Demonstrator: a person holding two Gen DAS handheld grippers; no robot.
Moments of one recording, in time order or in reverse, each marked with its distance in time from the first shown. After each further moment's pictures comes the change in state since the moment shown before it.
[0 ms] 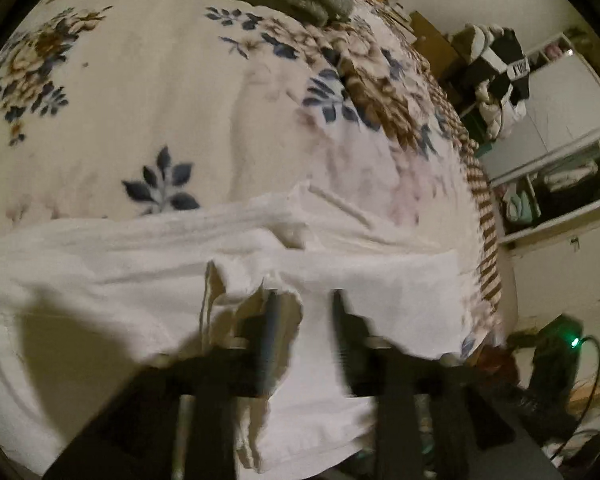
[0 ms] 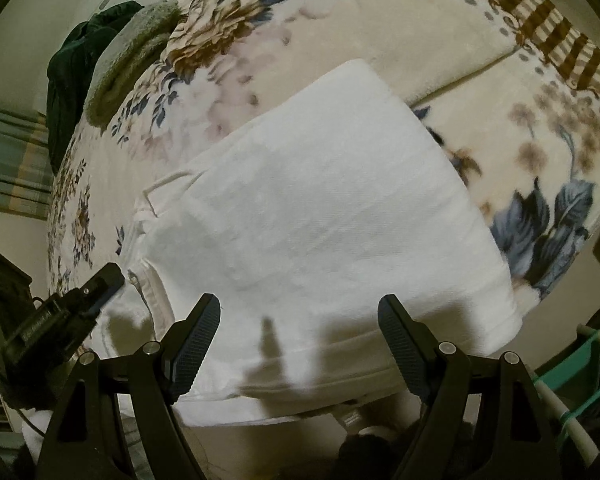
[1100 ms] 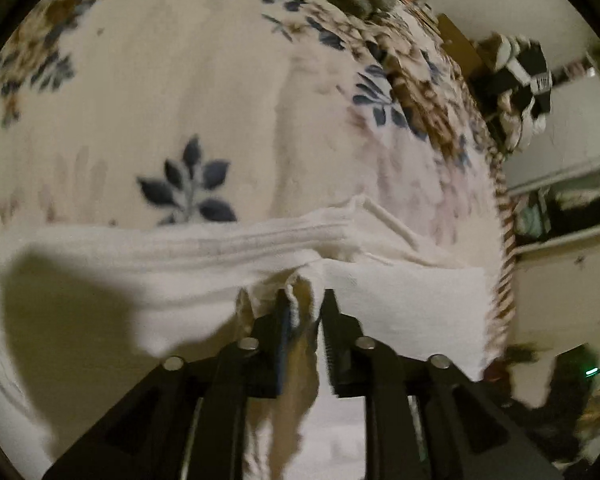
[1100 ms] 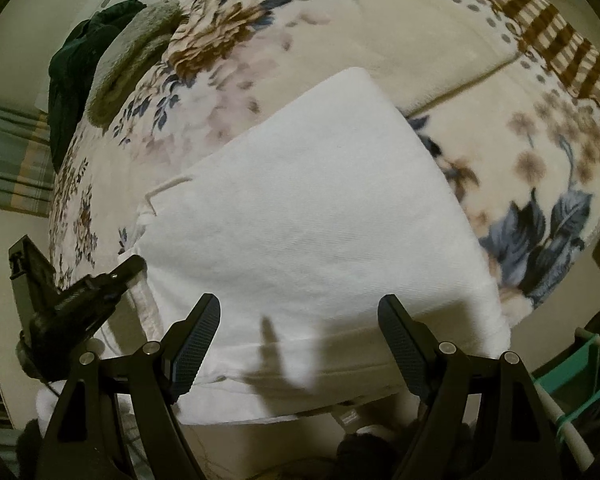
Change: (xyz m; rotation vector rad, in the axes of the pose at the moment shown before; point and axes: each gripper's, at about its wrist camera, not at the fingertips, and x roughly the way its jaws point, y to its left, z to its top) left arm 0.018 0.033 0.017 -0.115 0.031 -0.006; right arm -0.005 -0.003 0.004 0.010 0.007 0.005
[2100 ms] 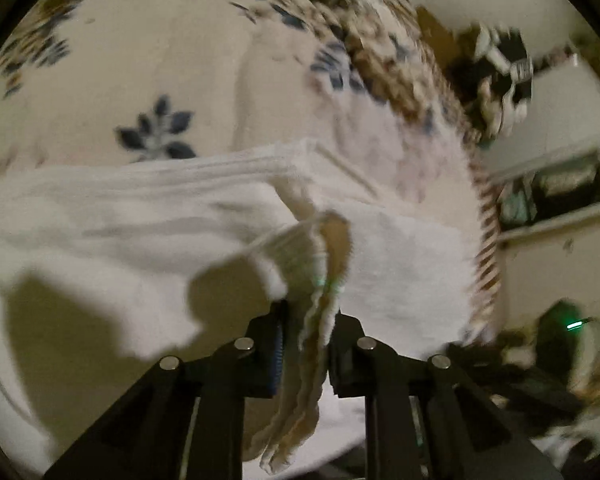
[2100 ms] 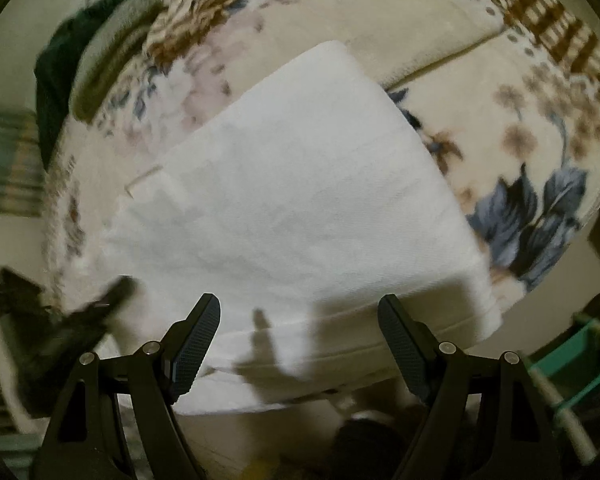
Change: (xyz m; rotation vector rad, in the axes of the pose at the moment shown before) left arm -0.022 -0.008 -0.044 -0.013 -0.009 -0.070; right arm 0.010 -0.007 -0.001 -0.003 0.070 -0.062
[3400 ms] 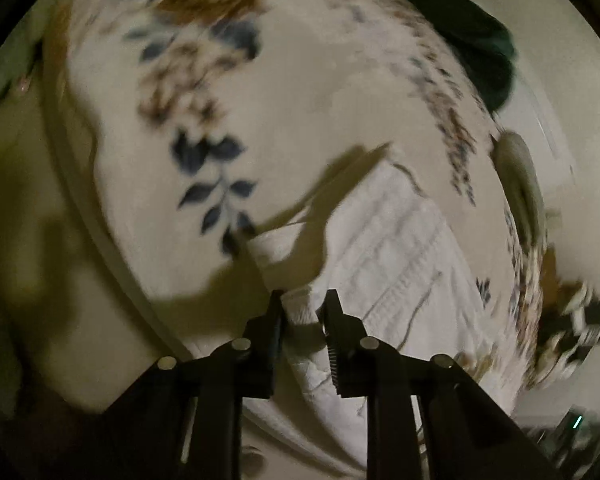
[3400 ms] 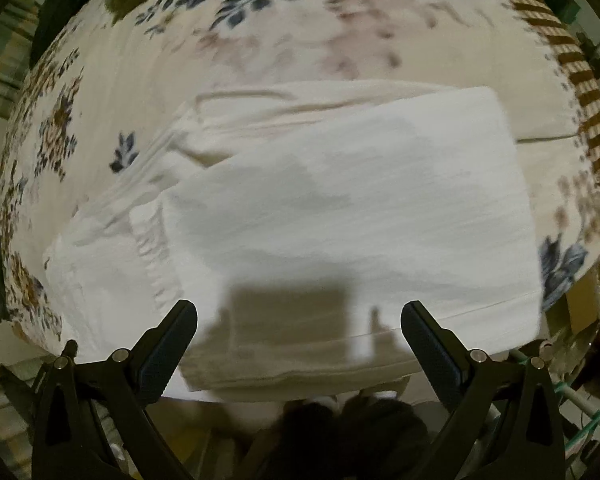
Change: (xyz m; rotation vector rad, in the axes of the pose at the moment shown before) left arm -0.135 0.193 -0.119 -0.635 -0.496 0.269; right arm 0.027 0.146 -0.024 -0.250 0.098 -0.209
